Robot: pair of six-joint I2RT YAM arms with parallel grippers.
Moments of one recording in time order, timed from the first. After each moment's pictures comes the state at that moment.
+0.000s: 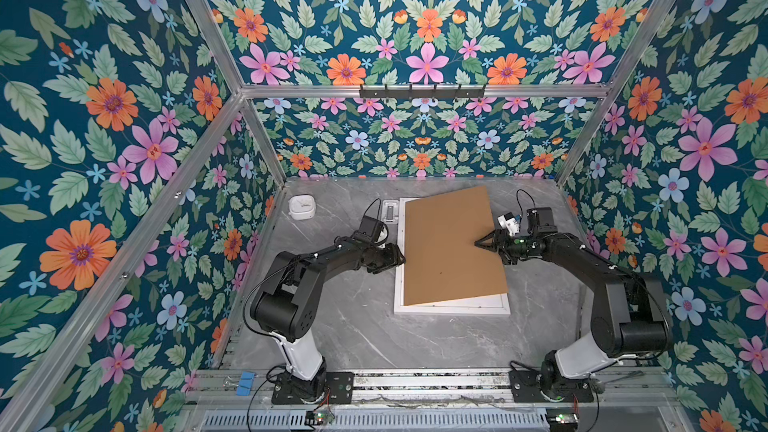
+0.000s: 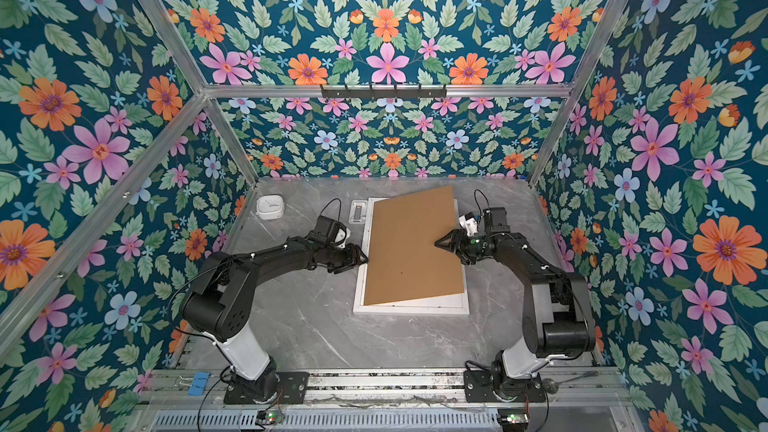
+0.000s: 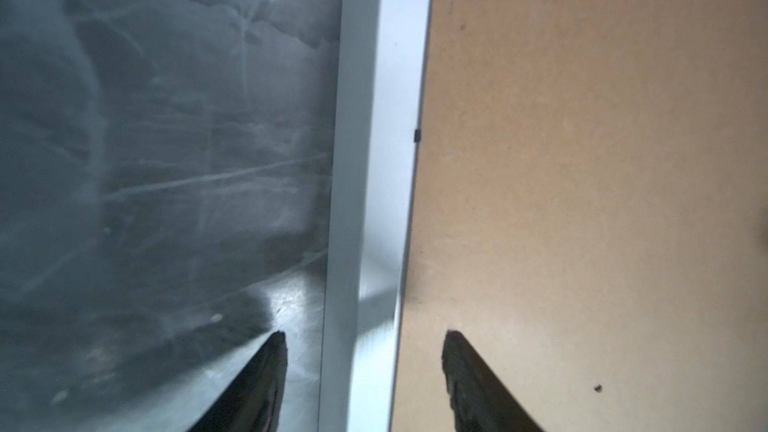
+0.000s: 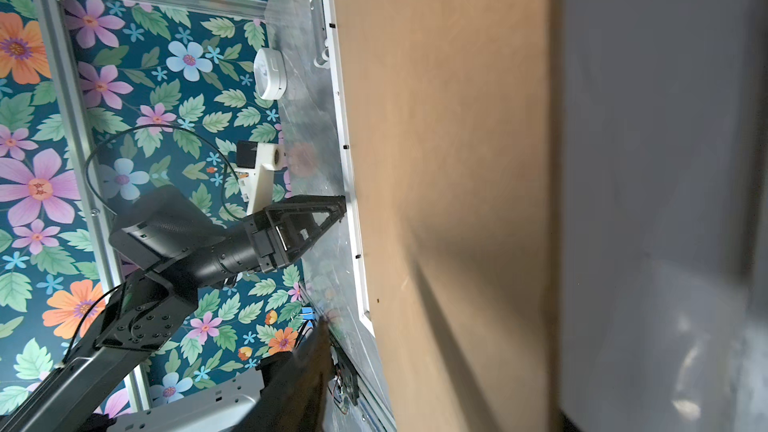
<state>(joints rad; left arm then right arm) -0.45 1.74 0.98 -0.26 0.38 -0.62 0.02 1.57 0.95 -0.39 -0.87 0.53</state>
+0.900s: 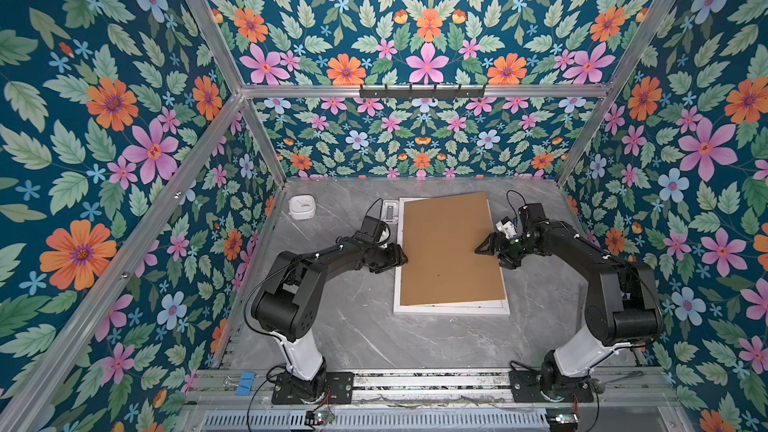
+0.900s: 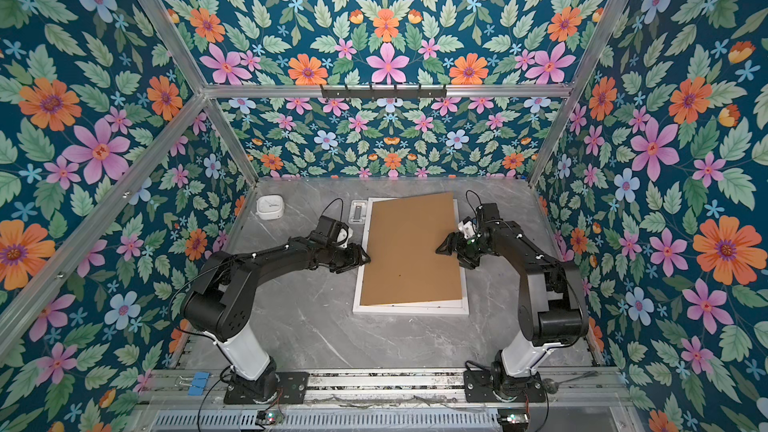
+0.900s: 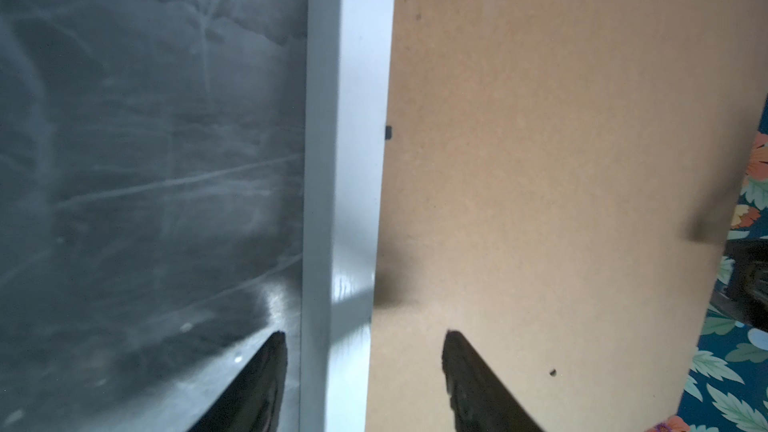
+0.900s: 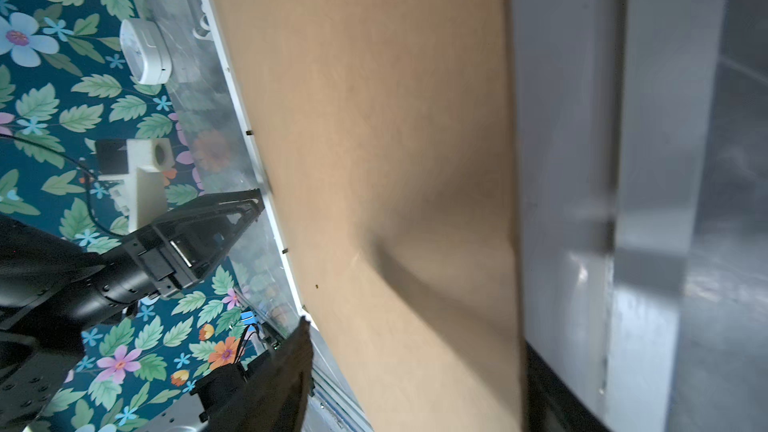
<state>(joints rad) -0.46 1.75 0.98 -0.25 0.40 -0.62 0.06 1.64 1.08 -0.68 -0.66 0.42</state>
